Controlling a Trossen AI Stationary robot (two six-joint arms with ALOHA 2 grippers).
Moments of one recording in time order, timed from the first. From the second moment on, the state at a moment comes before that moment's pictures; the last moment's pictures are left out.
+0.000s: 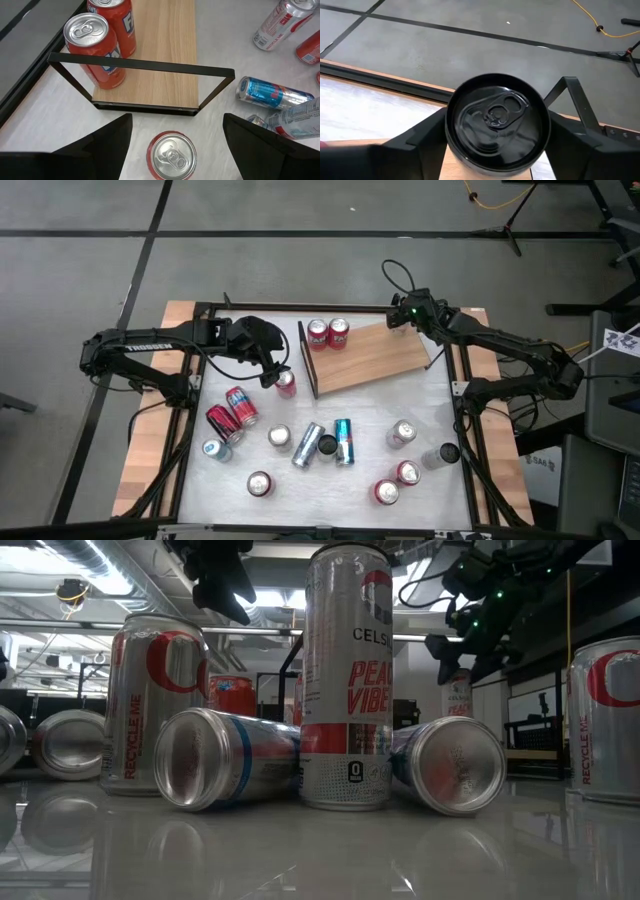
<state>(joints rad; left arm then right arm) 0.17 1.22 1.13 -0.70 -0.10 -0.20 -0.62 1.20 0.85 -0.38 0.55 0.45</state>
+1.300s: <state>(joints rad) 0.17 1.22 1.13 -0.70 -0.10 -0.20 -0.71 1.20 0.85 -0.38 0.40 0.23</state>
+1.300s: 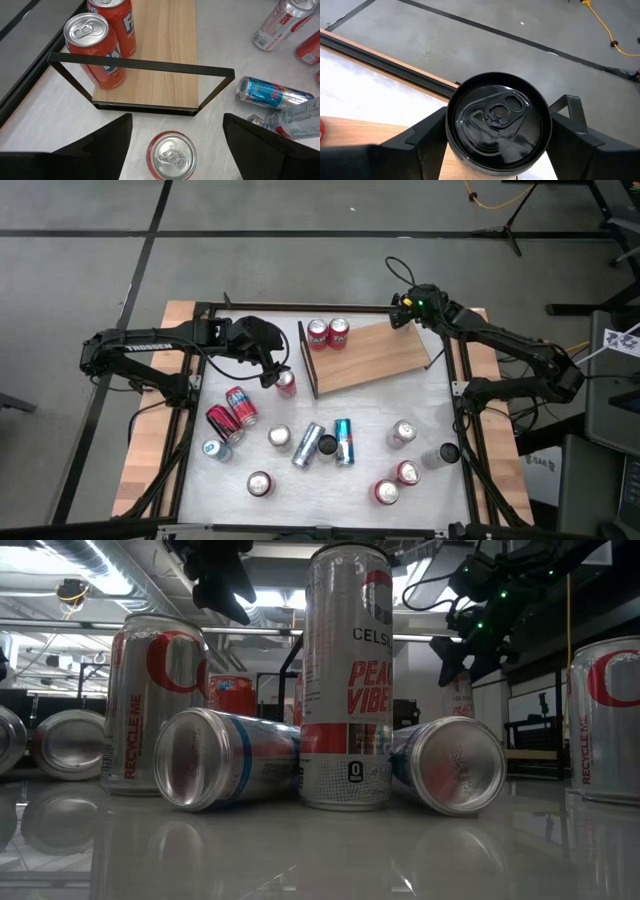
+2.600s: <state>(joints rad) 0.17 1.22 1.13 -0.70 -0.10 -0.20 -0.71 1.20 0.85 -0.40 0.41 0.20</state>
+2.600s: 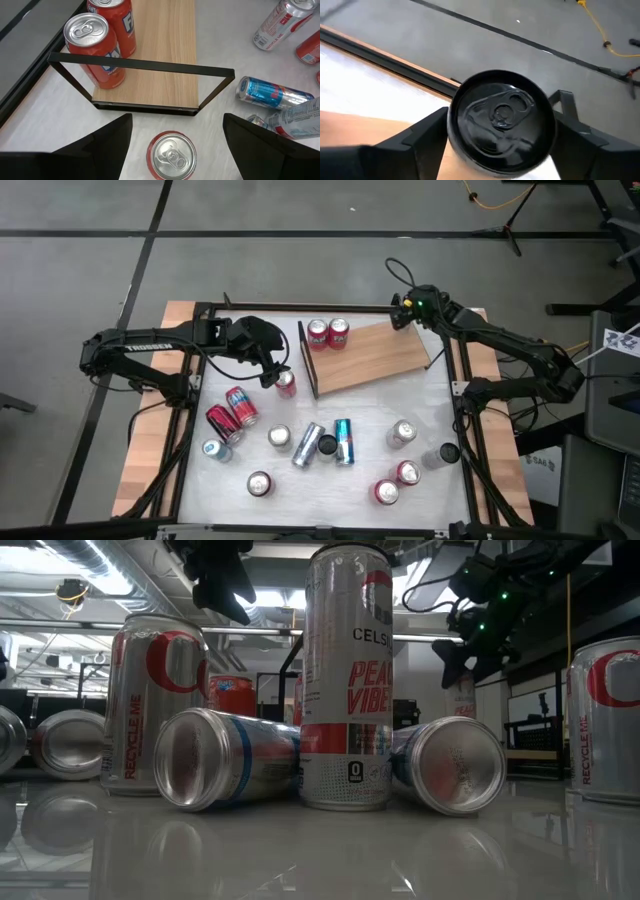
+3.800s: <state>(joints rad) 0.17 1.22 1.13 -0.70 -0.10 -0.20 -0.71 0.96 0.85 -0.40 0.31 0.20</state>
